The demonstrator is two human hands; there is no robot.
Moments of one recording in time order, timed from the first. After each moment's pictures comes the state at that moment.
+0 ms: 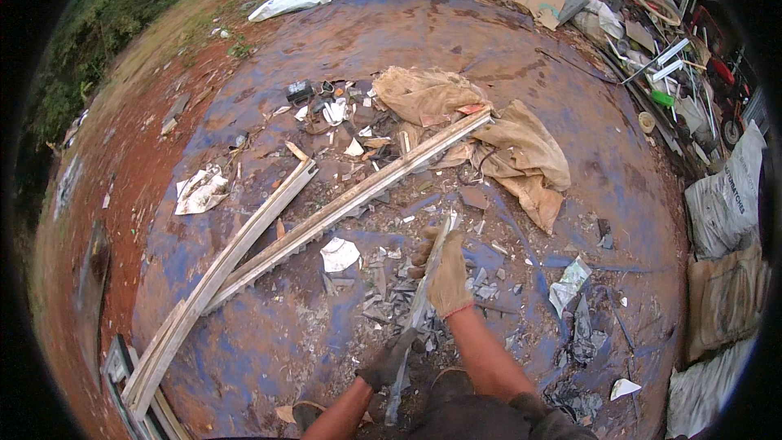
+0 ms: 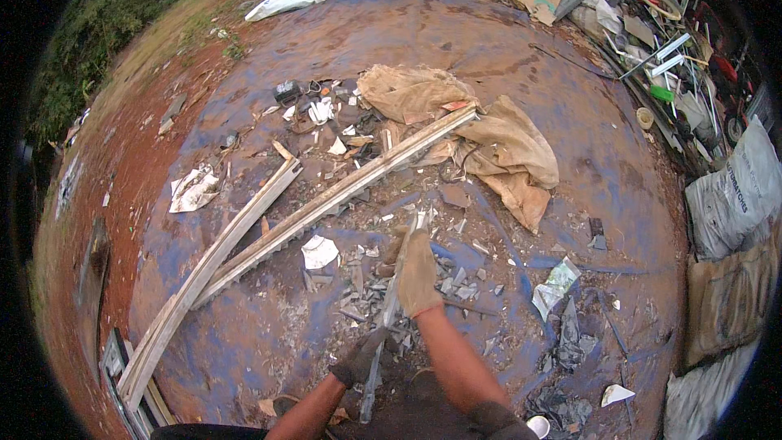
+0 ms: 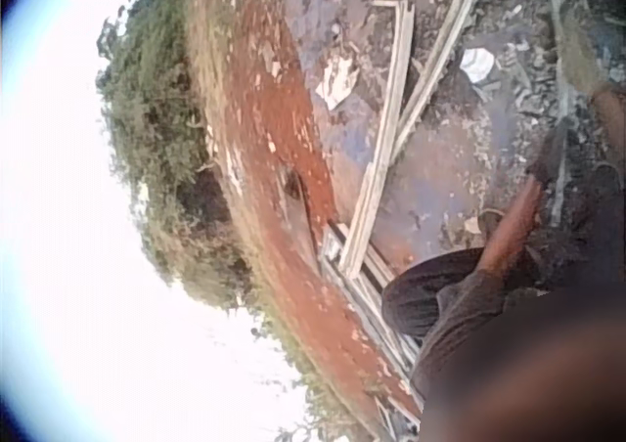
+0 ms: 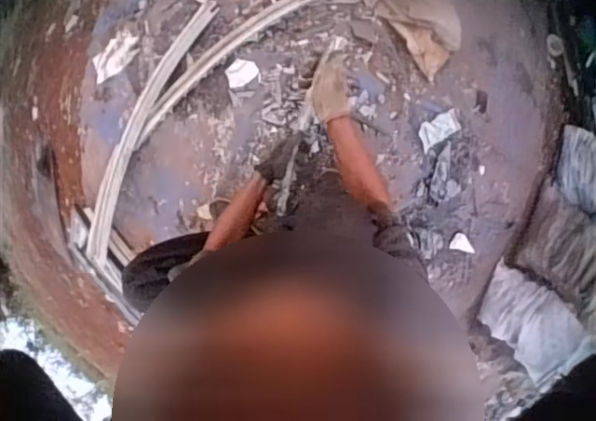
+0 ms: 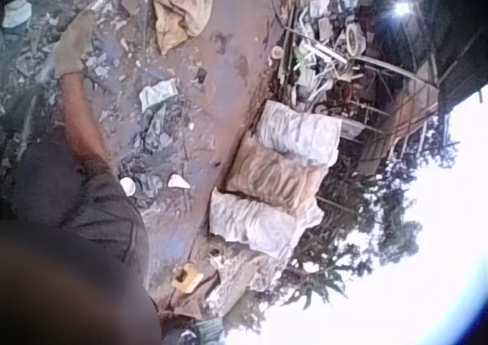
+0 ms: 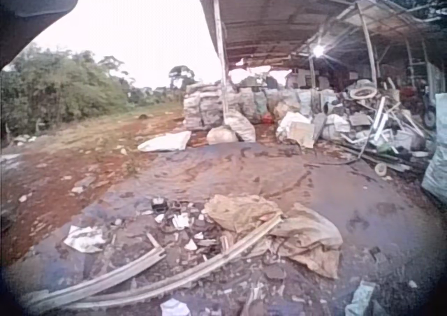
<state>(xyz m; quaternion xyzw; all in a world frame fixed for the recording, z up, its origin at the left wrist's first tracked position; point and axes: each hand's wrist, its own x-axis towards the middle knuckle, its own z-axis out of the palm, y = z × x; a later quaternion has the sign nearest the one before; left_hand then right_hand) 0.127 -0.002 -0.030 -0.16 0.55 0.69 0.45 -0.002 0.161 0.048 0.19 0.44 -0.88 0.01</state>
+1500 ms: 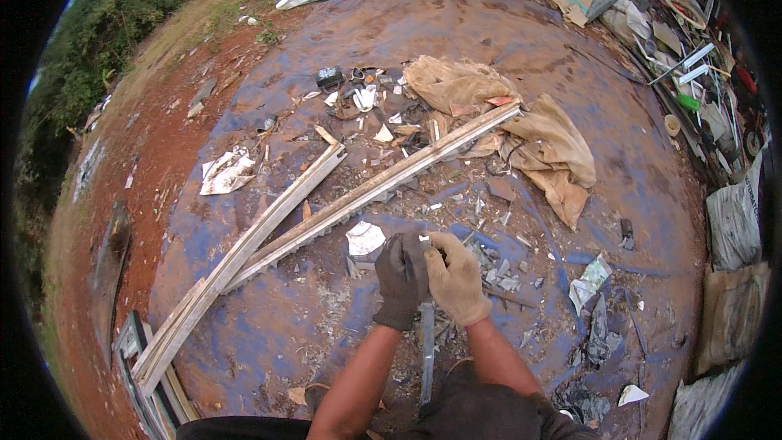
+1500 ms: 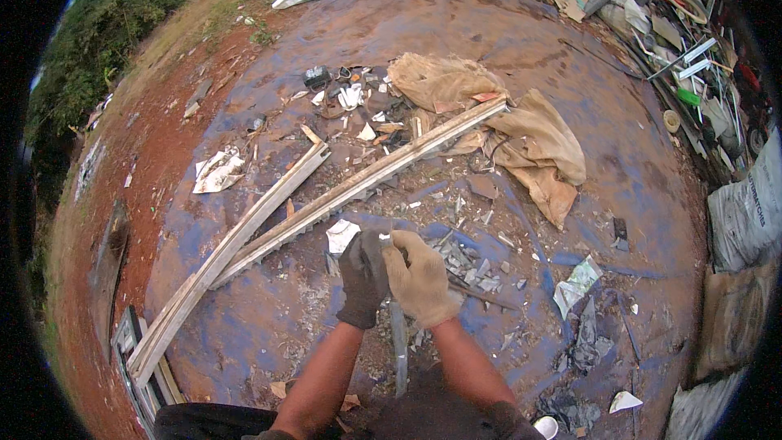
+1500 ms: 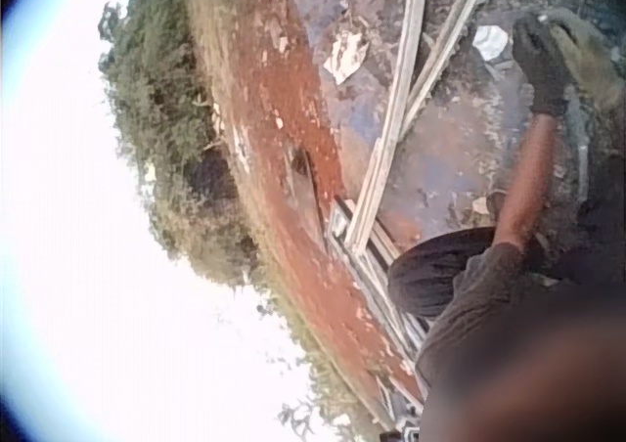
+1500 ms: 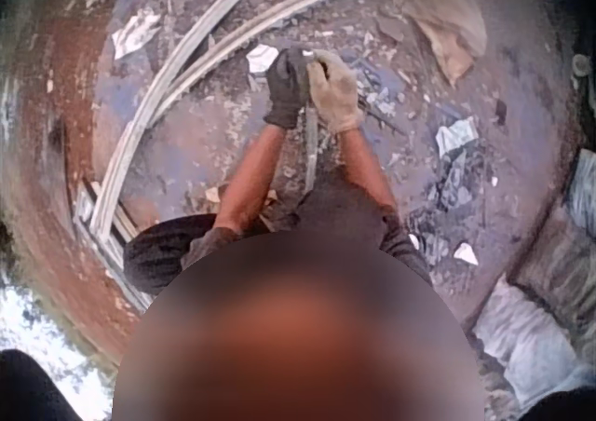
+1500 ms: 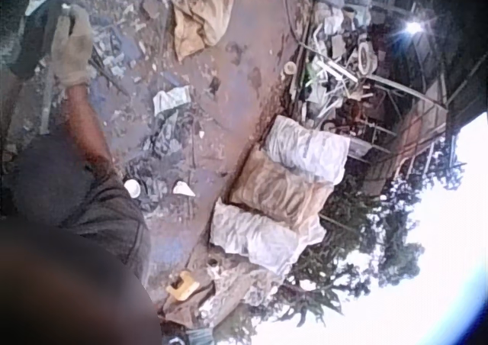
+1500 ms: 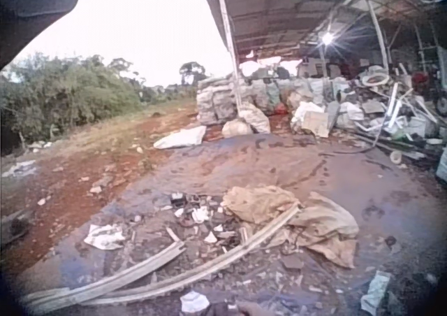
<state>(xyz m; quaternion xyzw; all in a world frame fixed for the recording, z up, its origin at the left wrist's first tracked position) 0.017 0.029 0.070 0.04 0.81 0.53 -0.24 0.032 0.144 0.102 -0.05 0.81 -0.57 -0.13</state>
